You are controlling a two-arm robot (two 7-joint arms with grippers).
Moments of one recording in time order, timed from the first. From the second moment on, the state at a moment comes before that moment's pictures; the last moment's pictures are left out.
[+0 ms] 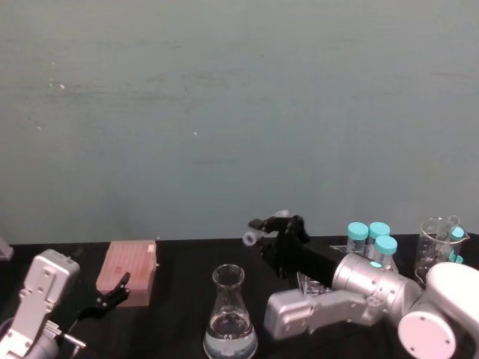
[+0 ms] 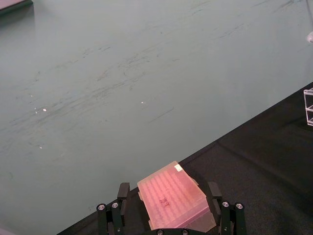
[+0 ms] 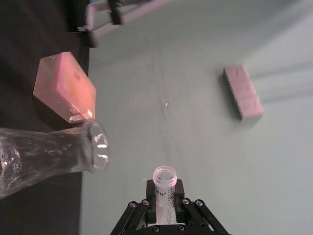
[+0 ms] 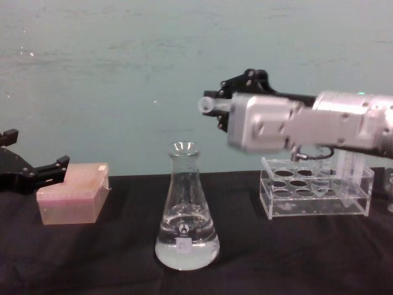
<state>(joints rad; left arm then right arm) -0.20 0.60 0.45 -1.41 -0.25 -0.12 0.03 0.65 0.38 -0.76 -1.16 -0.73 -0.41 -0.01</state>
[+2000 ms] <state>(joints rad) -0.20 0.60 0.45 -1.41 -0.25 -0.12 0.03 0.70 0.32 -0.47 -0.92 0.20 -0.07 0.63</state>
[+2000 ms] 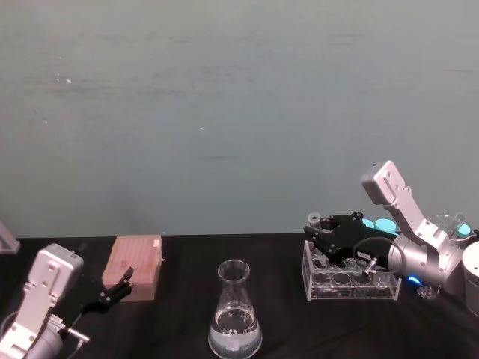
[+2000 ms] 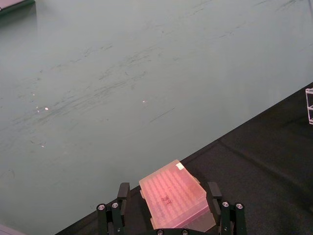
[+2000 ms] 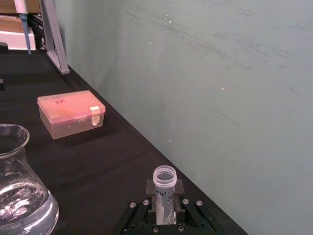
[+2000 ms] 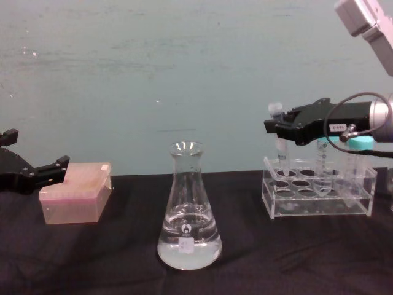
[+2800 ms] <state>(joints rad) -0.20 0.60 0.45 -1.41 -0.25 -0.12 0.03 0.74 0.29 -0.49 -0.79 0.19 -0.11 0.65</state>
